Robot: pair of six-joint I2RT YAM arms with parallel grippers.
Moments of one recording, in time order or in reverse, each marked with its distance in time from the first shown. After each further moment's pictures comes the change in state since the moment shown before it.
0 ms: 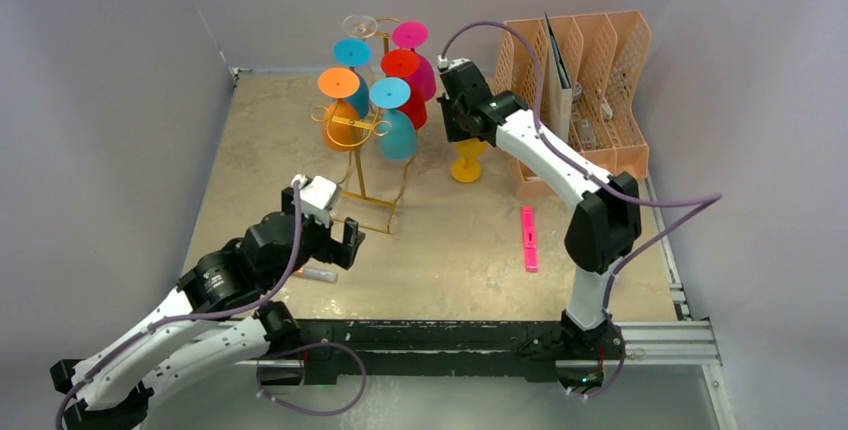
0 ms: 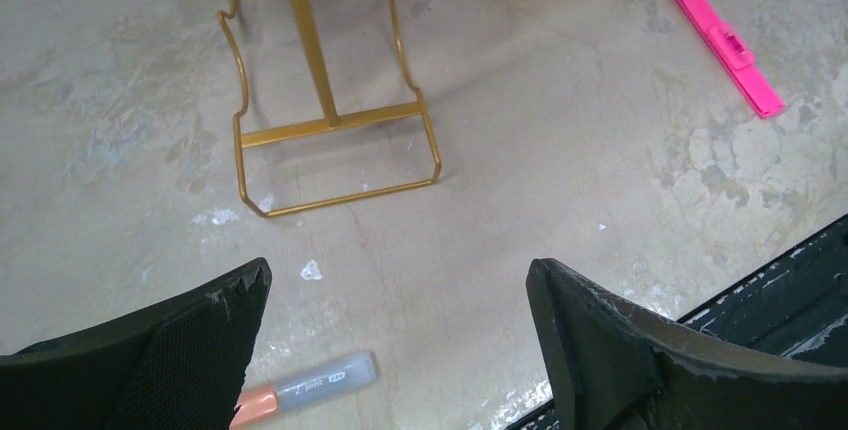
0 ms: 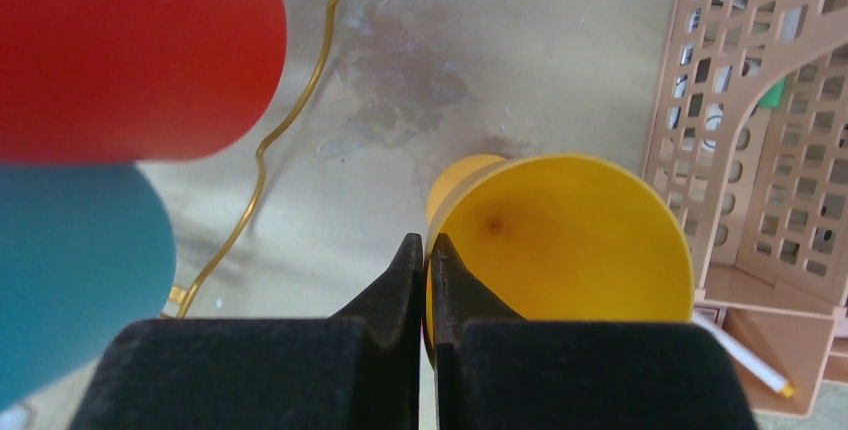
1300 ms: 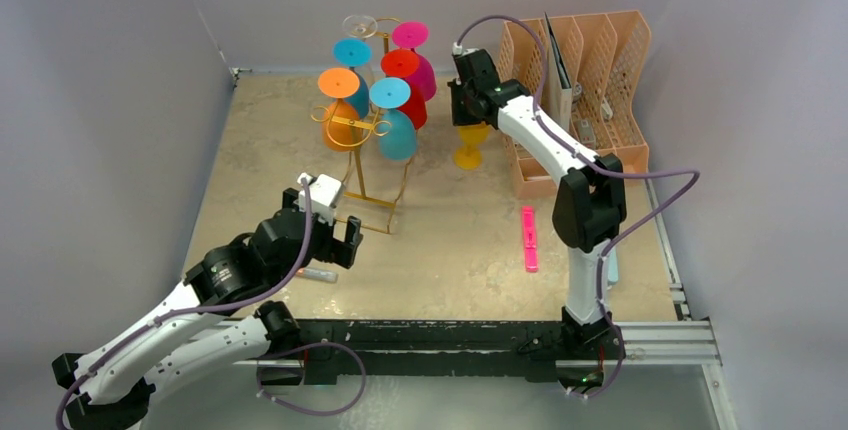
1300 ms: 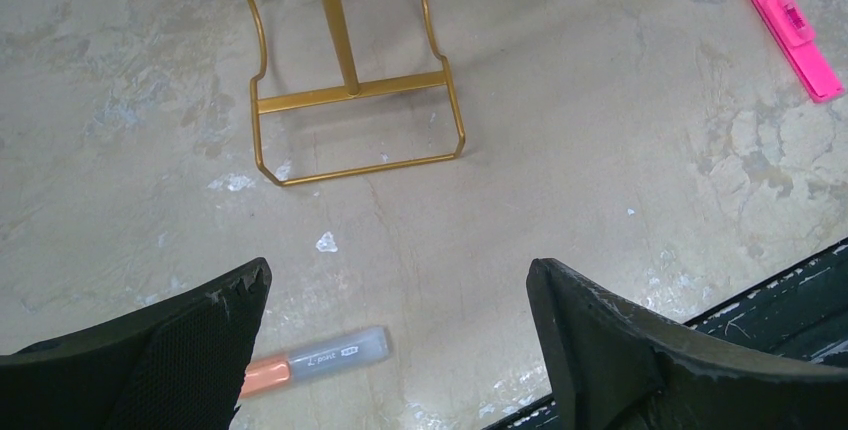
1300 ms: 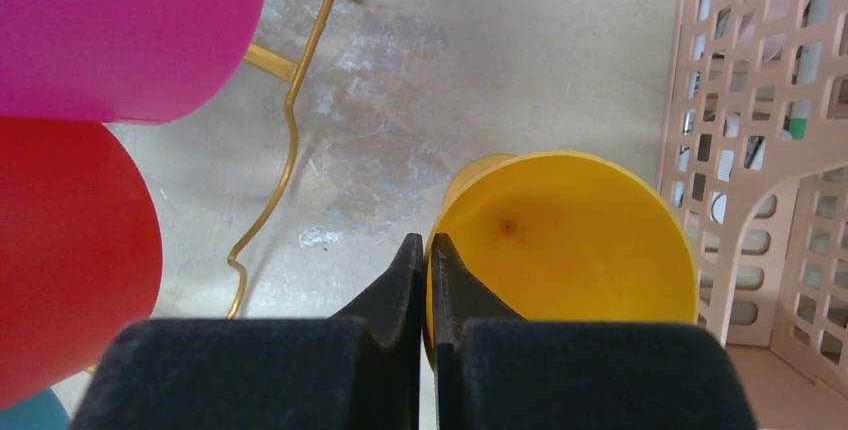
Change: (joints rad) left arm 0.003 0.048 0.016 -0.069 -0.054 -0.045; right arm -0.129 0.177 0.112 0.083 -0.099 0.033
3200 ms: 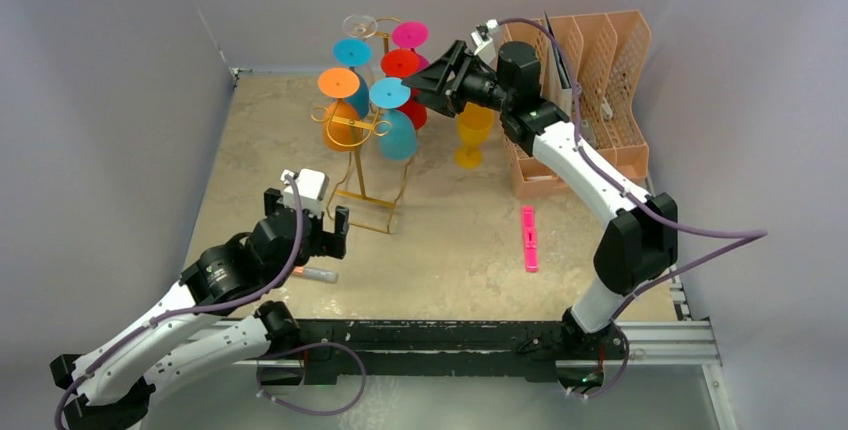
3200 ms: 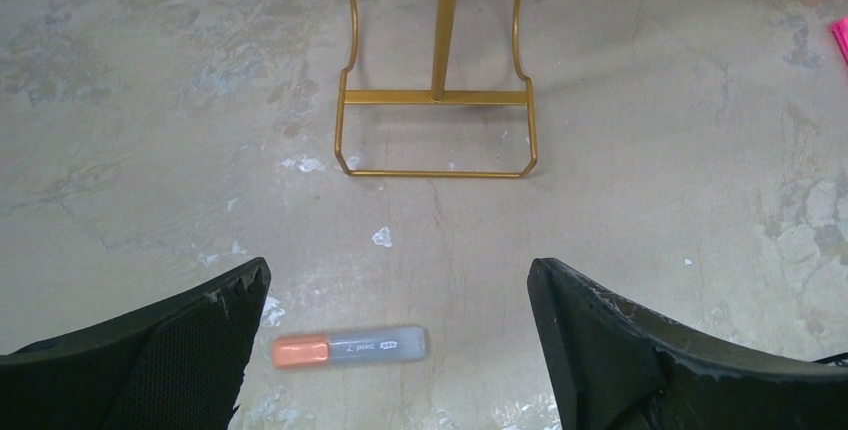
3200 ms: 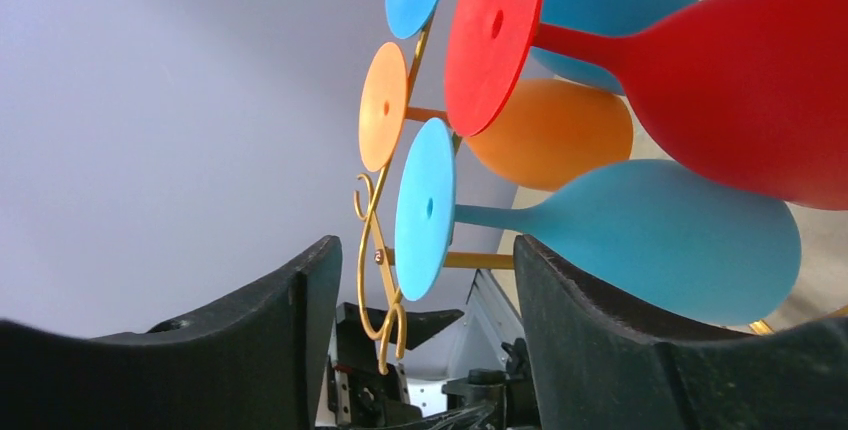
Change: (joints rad) left arm 0.000 0.009 0.029 -0.062 -0.170 -0.076; right arm -0.010 -0.356 -0.334 0.674 -0.718 0.871
